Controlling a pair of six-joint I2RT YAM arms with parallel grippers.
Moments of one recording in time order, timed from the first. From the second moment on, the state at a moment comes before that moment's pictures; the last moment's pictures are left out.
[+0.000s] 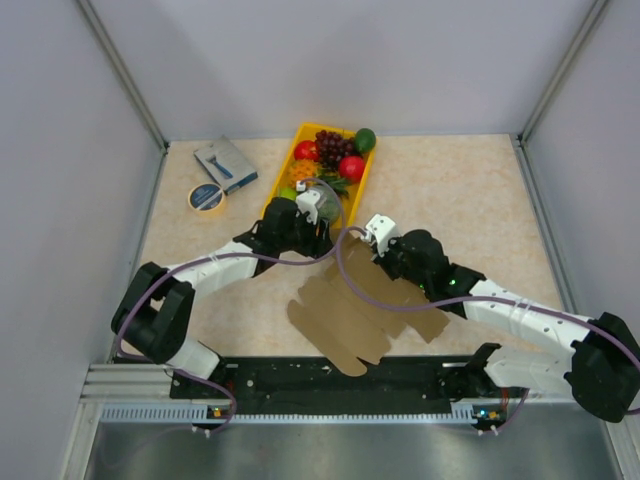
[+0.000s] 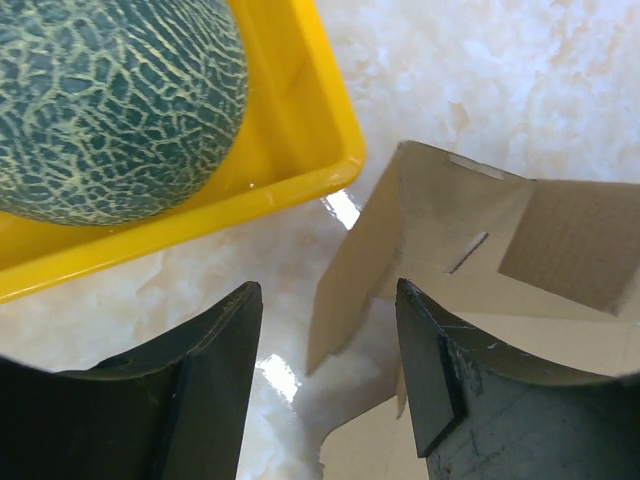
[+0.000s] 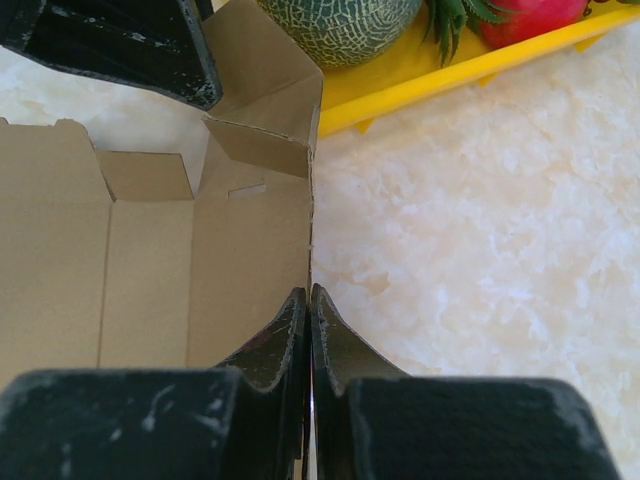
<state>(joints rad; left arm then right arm) -0.56 1.52 0.85 0.08 0.26 -0.19 0.78 1.11 0.63 0.02 0.09 -0.24</state>
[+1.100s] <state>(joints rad) -0.60 1.37 0.50 0.53 0.20 -0.24 1.03 1.24 0.66 0.02 0.53 -0.23</state>
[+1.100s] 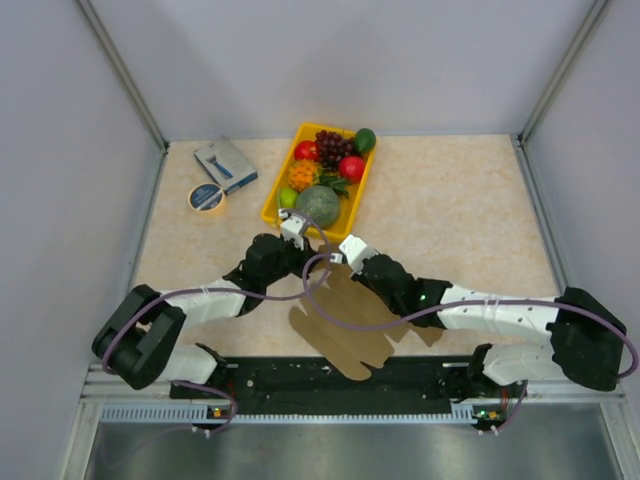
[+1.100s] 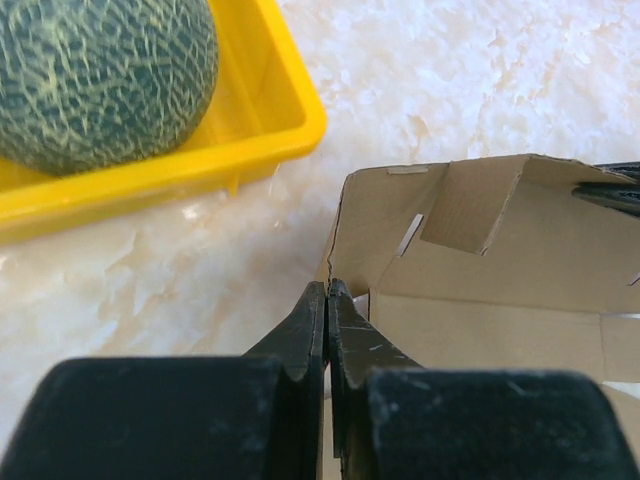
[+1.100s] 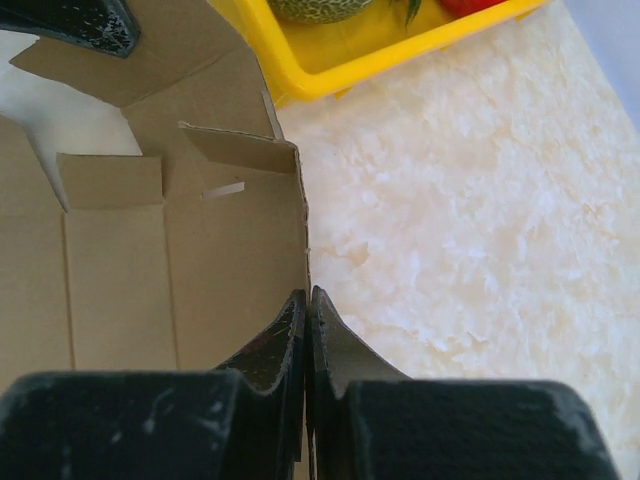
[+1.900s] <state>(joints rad) -0.69 1.44 0.32 0.96 0.03 -0.31 1.10 1.31 0.64 0.15 0.63 -0.51</state>
